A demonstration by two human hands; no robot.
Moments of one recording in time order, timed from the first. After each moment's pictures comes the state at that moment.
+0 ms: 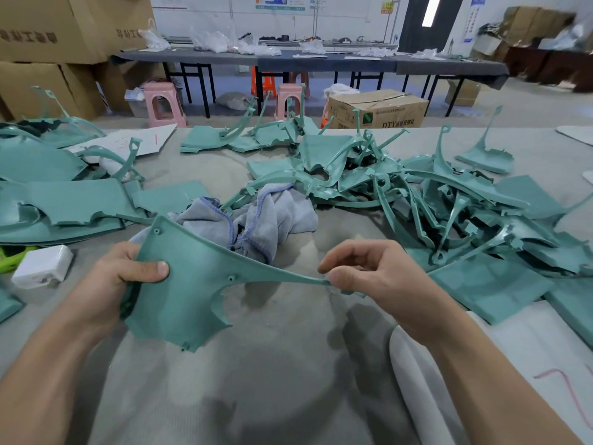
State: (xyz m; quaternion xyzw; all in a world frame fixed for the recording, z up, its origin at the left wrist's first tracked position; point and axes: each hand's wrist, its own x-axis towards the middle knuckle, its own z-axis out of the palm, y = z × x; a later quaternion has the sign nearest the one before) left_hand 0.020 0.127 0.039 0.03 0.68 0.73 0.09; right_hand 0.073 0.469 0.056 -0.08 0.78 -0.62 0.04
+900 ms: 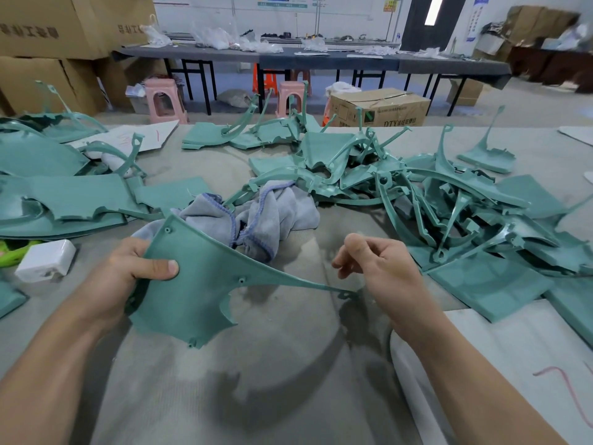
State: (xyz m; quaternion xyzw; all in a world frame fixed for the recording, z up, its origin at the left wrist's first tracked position) left_hand 0.016 0.126 0.034 0.05 0.69 0.72 0.08; right_hand 0.063 0.459 0.038 0.02 0.78 -0.62 -0.10
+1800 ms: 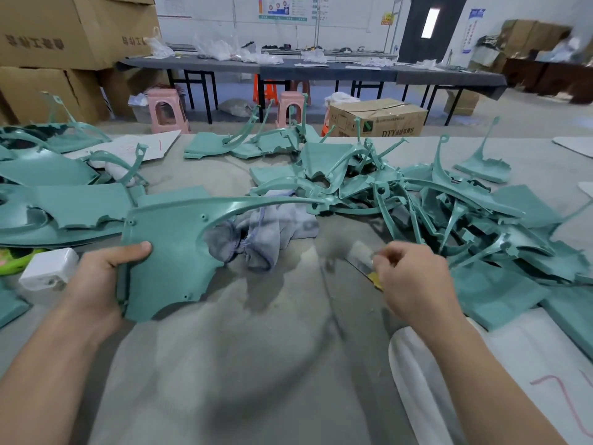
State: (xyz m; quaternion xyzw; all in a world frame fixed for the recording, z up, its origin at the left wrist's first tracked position) left_hand 0.011 0.111 0.028 -0.06 0.57 0.82 0.05; right_hand 0.057 0.493 0.032 0.17 0.93 -0.29 -0.16
